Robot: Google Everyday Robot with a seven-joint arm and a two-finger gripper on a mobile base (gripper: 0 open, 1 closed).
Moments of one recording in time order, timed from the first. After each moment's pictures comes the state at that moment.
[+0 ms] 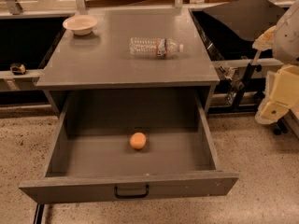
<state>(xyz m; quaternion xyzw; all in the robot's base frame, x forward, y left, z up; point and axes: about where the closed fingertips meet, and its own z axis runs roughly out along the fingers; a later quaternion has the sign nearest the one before) 0.438 -0.216 0.978 -0.60 0.78 -0.04 0.16</state>
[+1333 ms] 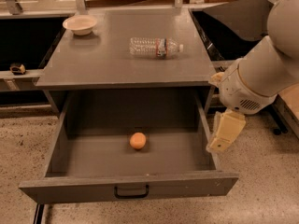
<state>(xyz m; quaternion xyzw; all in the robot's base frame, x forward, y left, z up) 0.445 -0.148 0.880 -0.63 0.75 0.01 0.20</state>
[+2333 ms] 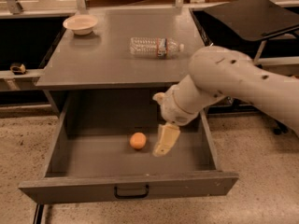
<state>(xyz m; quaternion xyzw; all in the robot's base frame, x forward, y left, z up) 0.501 -0.030 0.775 -0.68 0.68 0.10 0.24</state>
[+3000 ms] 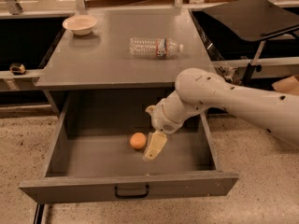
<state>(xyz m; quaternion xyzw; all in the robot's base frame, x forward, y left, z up) 0.525 0.005 0.698 -0.67 0.69 0.16 0.24</state>
